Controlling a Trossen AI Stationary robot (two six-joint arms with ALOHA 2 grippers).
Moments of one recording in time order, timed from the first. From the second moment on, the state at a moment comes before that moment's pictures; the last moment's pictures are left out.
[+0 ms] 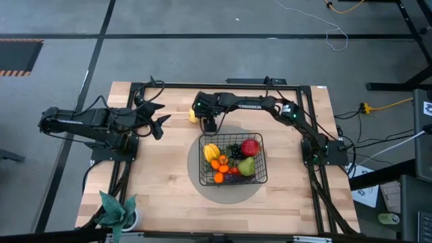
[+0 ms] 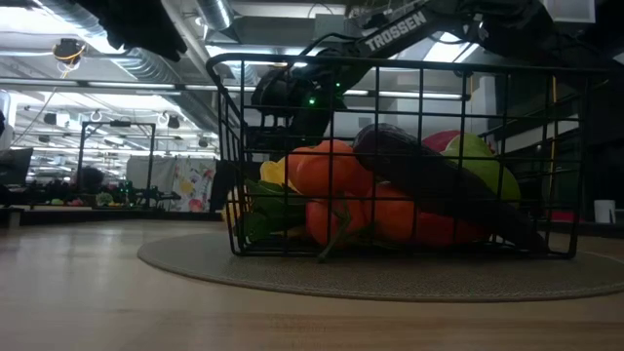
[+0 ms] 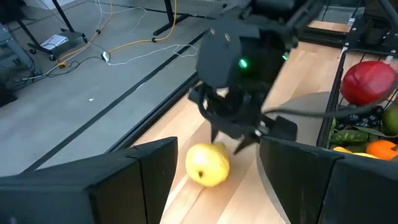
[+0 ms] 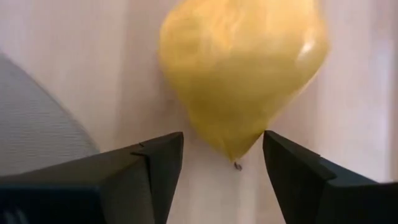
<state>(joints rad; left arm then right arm) -0.09 0.63 0.74 -0.51 -0.72 -0.20 -0.28 2.38 1.97 -0.67 0.05 -0.40</state>
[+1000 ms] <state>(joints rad) -0.09 0.63 0.74 -0.49 -0.72 -0.17 -0.24 2.46 1.97 -0.53 0.05 -0.11</state>
